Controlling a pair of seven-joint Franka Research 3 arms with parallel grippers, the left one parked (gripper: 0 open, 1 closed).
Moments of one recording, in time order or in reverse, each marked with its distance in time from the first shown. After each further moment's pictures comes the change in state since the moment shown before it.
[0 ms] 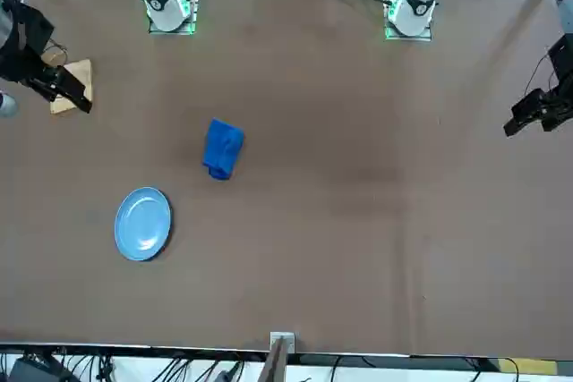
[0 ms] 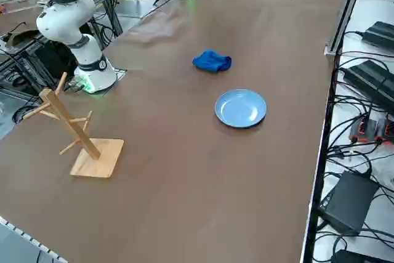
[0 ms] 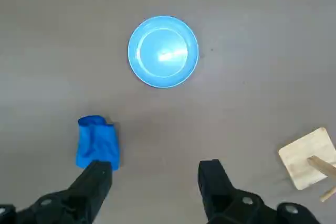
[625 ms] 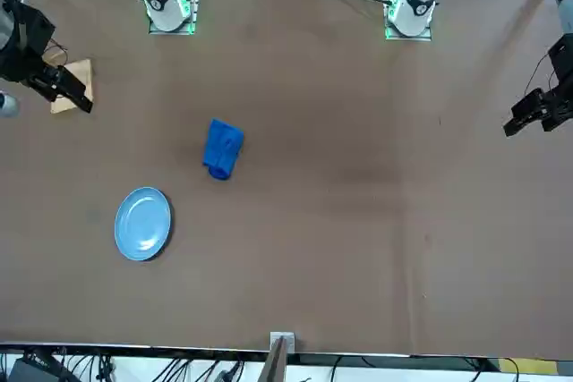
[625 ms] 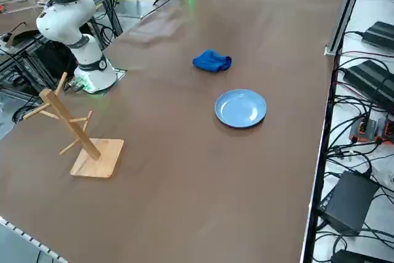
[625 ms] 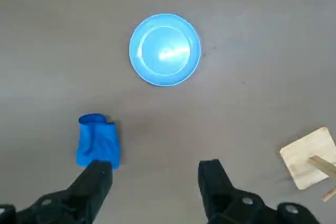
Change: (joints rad) arm 0.005 0.008 0.007 -0.007 0.009 0.006 0.006
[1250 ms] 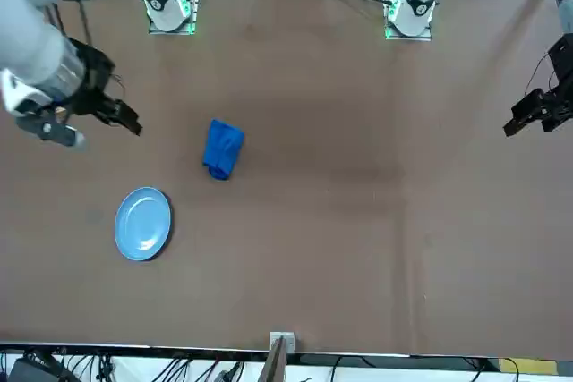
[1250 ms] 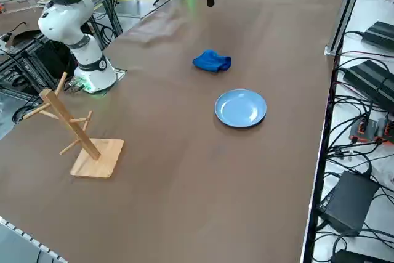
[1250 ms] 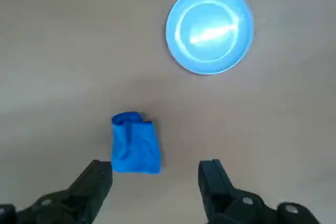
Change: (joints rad) arm 0.143 0.069 0.016 -0.150 0.043 0.203 0.245
